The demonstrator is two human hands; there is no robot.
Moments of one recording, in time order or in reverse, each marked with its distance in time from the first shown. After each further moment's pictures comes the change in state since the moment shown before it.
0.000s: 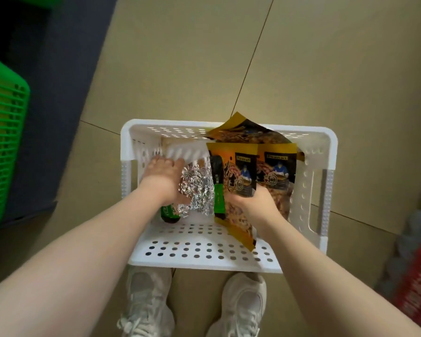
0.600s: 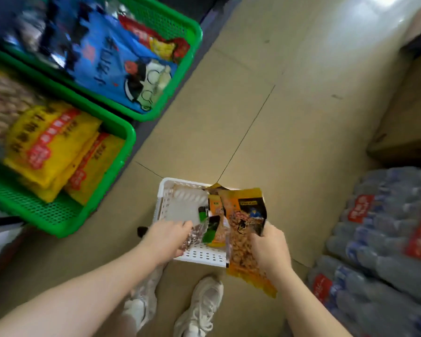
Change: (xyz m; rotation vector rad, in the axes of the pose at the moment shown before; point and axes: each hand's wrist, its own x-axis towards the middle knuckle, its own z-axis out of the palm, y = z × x) left_hand -0.254 0.010 -0.092 0.041 0.229 0.198; right_hand -0.247 -0.127 -0.091 -0.357 0.245 -0.164
